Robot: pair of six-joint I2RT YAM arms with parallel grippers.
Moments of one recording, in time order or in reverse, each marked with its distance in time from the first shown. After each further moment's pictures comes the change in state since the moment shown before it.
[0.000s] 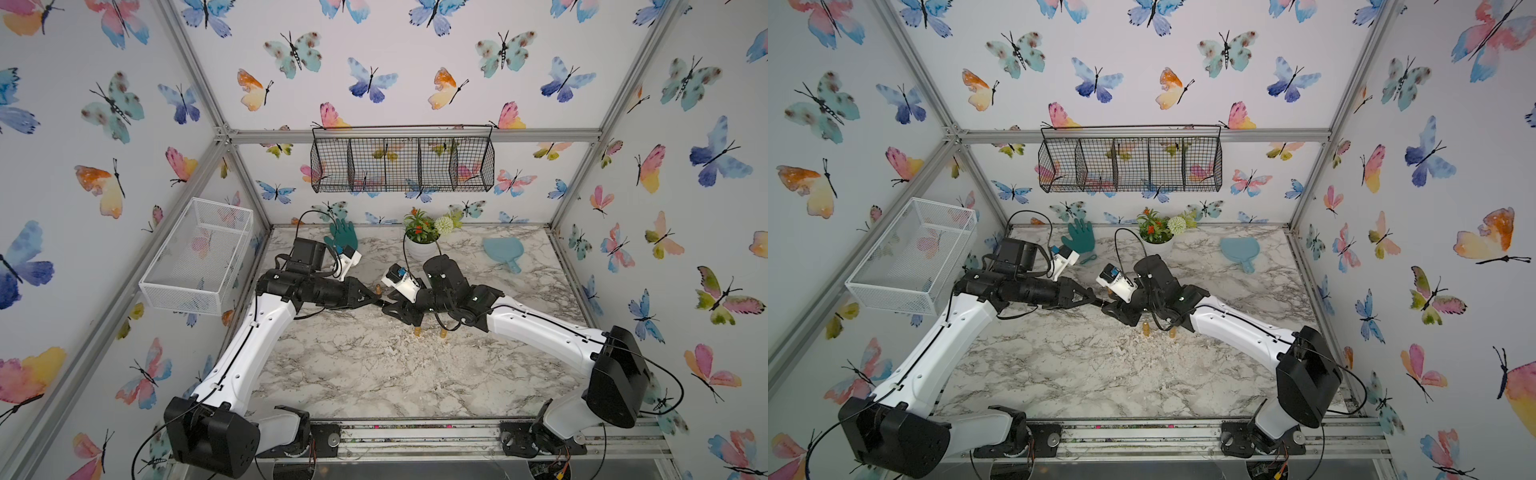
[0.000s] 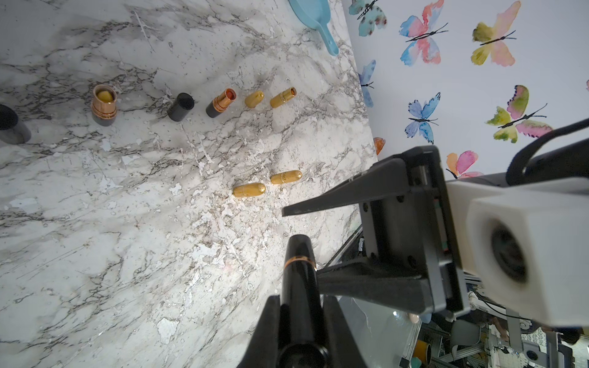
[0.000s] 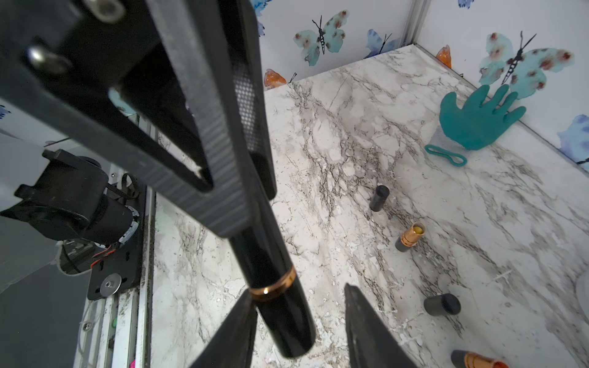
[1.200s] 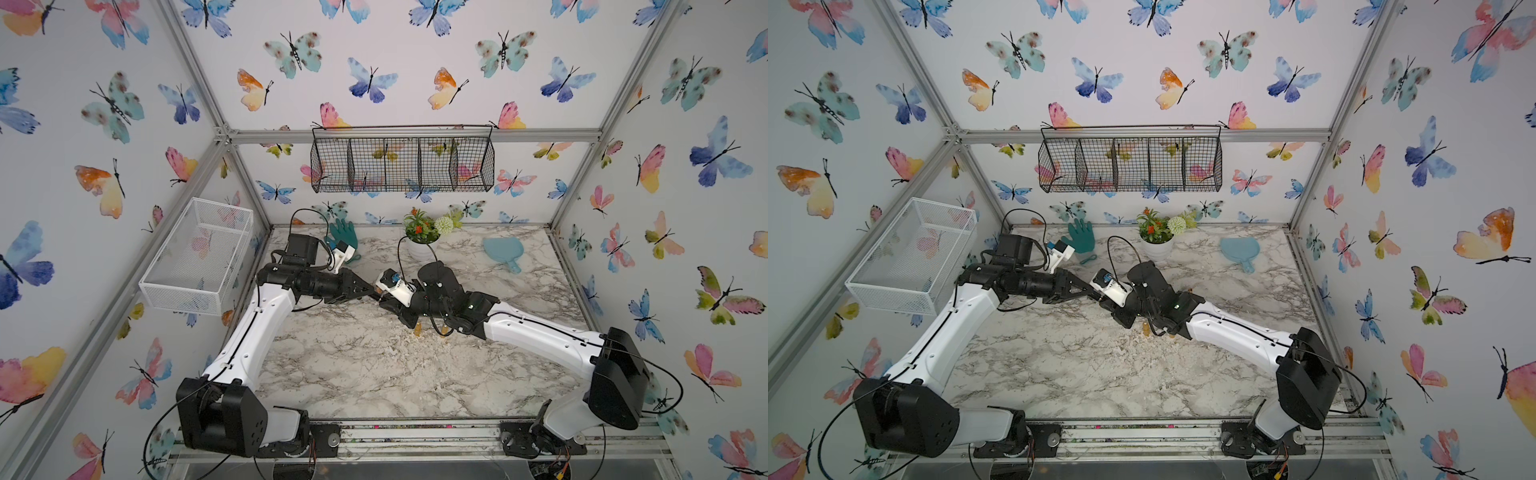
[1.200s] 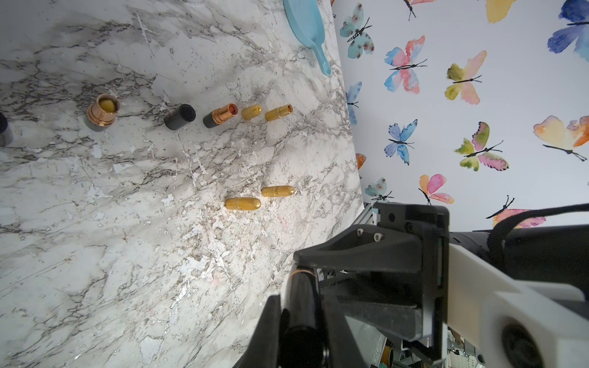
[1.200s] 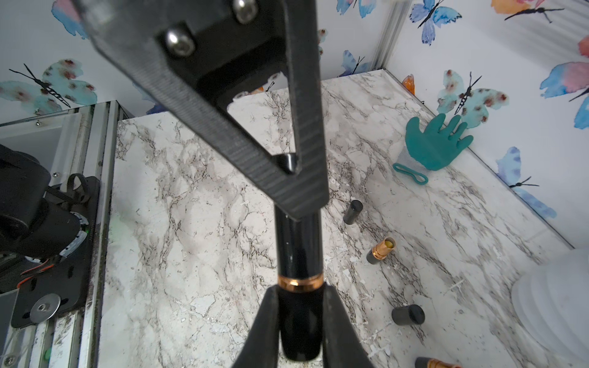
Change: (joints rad) left arm 0.102 0.077 0.006 0.052 0.106 -0.032; right arm 0.051 -0.016 -0.035 0.074 0.194 -0.051
